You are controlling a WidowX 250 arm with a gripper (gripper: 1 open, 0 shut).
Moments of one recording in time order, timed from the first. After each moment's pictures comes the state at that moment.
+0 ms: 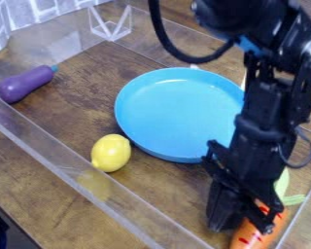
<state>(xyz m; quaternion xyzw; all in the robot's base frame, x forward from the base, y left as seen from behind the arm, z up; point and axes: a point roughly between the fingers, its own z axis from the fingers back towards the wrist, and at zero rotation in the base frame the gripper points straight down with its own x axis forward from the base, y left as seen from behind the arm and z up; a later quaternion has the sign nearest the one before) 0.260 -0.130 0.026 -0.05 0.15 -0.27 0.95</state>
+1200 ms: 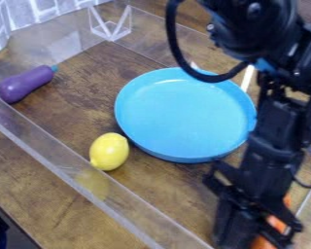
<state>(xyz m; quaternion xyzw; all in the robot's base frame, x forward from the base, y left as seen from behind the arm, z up) 0.257 -0.160 0.024 -0.05 0.15 -0.21 0.97</state>
